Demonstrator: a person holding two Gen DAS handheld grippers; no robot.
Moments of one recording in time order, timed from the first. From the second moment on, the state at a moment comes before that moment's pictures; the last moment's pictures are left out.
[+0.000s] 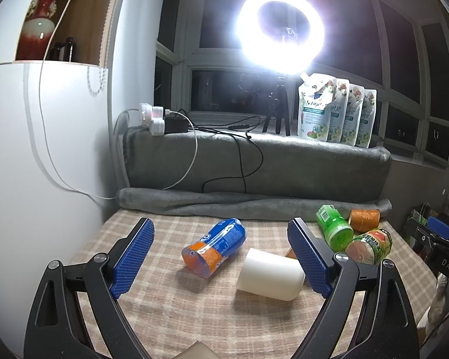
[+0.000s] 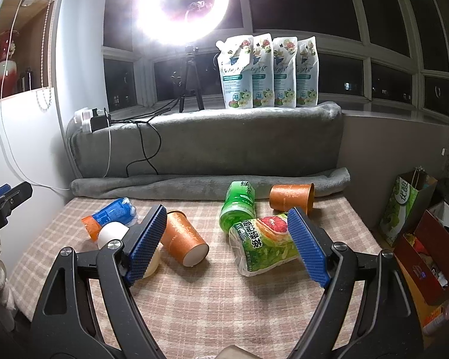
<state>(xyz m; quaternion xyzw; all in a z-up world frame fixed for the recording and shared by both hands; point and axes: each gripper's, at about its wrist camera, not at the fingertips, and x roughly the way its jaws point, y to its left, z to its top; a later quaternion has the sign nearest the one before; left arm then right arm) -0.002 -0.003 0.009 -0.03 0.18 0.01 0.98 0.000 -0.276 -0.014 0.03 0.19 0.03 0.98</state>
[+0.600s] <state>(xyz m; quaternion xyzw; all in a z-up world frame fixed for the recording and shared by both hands) 0.001 -0.003 0.003 -0.03 0.18 0.01 0.98 0.004 -0.278 -0.022 0.03 0.19 0.03 0.98</state>
